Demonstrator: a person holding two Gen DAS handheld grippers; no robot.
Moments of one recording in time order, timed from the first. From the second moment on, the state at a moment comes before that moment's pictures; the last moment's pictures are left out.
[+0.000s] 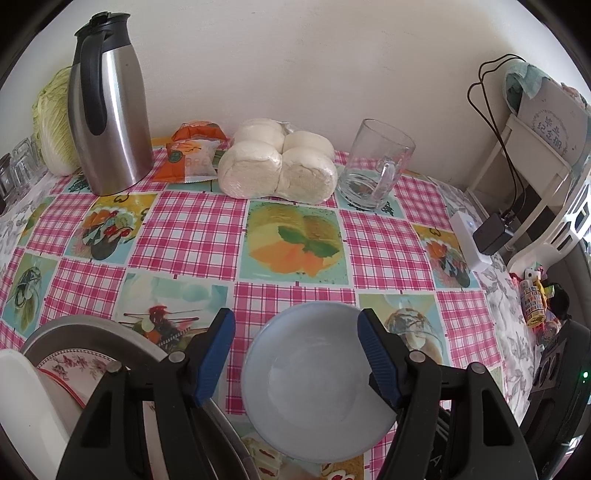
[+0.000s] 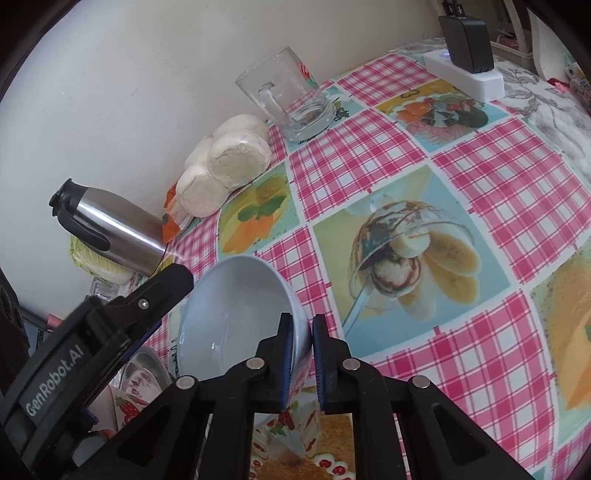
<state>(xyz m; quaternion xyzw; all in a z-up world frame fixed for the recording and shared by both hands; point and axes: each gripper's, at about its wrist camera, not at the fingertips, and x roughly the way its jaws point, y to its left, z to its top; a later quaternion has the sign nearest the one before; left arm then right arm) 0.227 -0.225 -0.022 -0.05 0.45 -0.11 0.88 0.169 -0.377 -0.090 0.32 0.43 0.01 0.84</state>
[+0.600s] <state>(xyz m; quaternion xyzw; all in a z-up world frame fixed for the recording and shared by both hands) 0.224 -0.255 -0.054 -0.02 0.51 -0.16 0.85 0.150 -0.419 -0.091 0.35 0.42 -0.03 0.84</state>
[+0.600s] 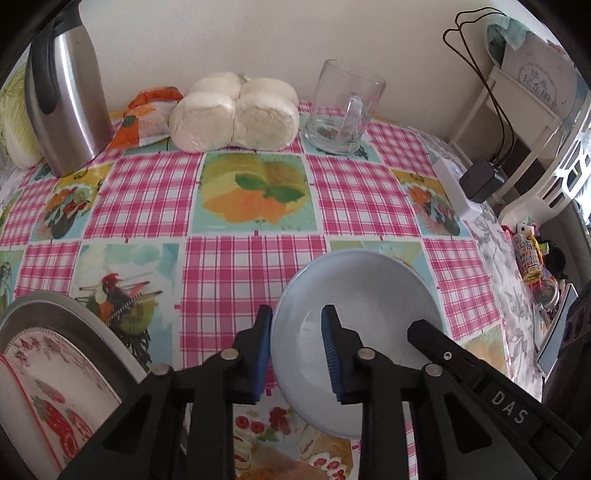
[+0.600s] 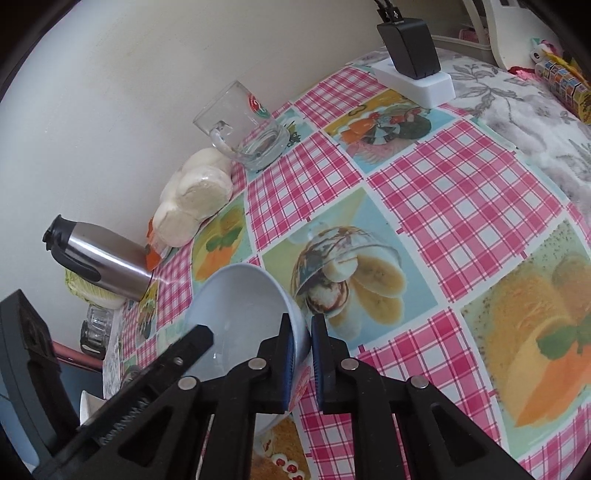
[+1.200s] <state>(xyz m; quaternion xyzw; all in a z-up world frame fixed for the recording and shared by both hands) 0.211 -0.240 -0.037 -0.05 0.49 -0.15 0.86 0.136 -0.413 -0.068 0.34 0.42 -0.04 0.84</state>
